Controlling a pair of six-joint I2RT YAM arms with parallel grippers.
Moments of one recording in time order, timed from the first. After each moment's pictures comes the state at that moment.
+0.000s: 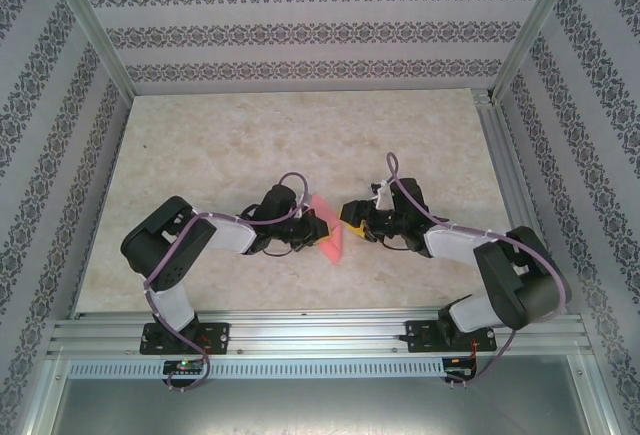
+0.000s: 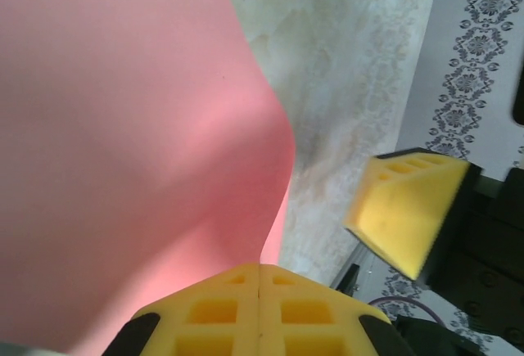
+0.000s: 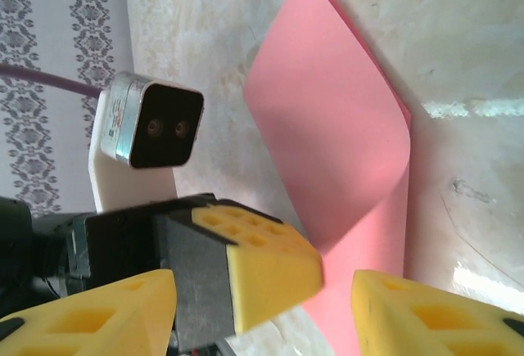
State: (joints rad) left arm -0.68 1.77 0.69 0.41 0.59 -1.18; right arm 0.42 1.42 0.49 0.26 -0.68 0.92
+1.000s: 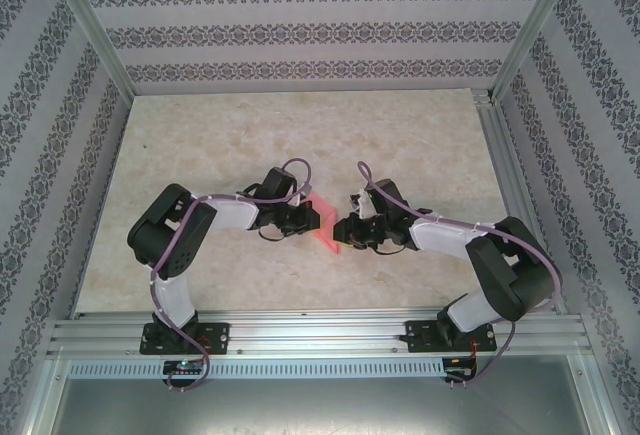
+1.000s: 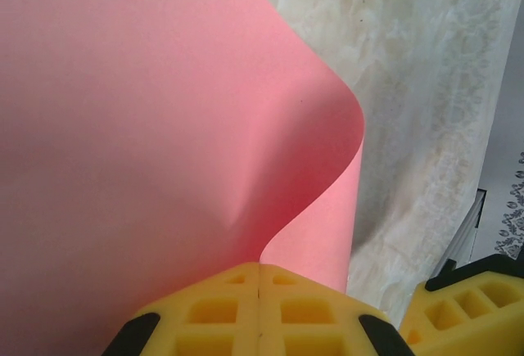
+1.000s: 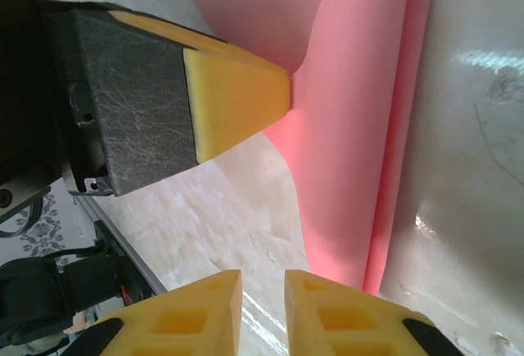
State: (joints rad) left arm -0.58 1.86 0.90 0.03 0.63 -0.80; right arm 0.55 1.51 0.61 -0.02 -0.65 0.76
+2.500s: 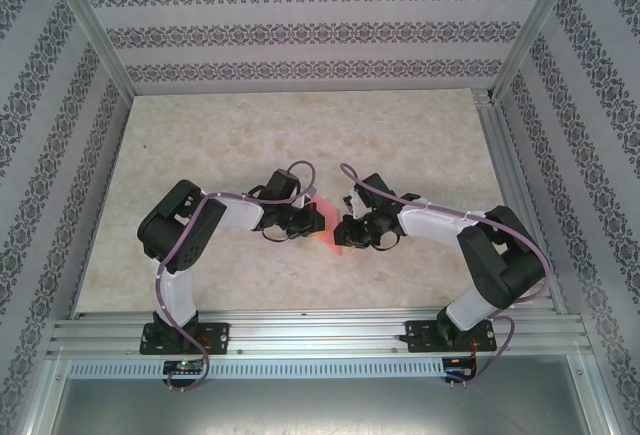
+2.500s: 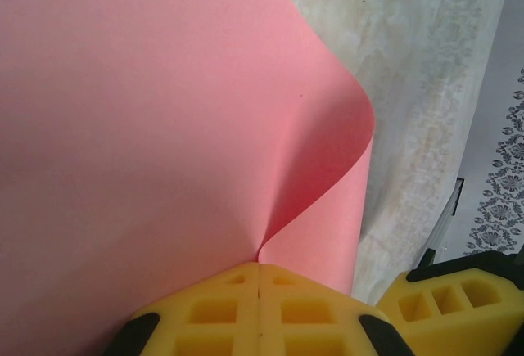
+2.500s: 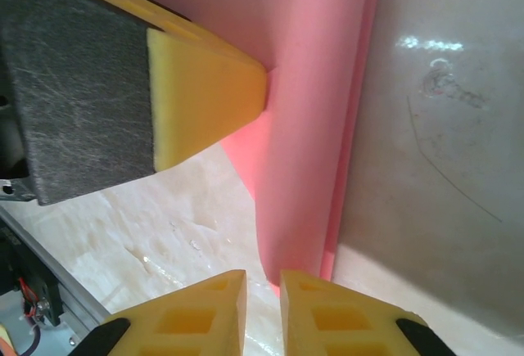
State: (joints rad) left arm -0.60 1.92 0.90 0.11 0.69 -0.85; right arm 0.59 1.58 0.78 -0.35 -0.52 0.56
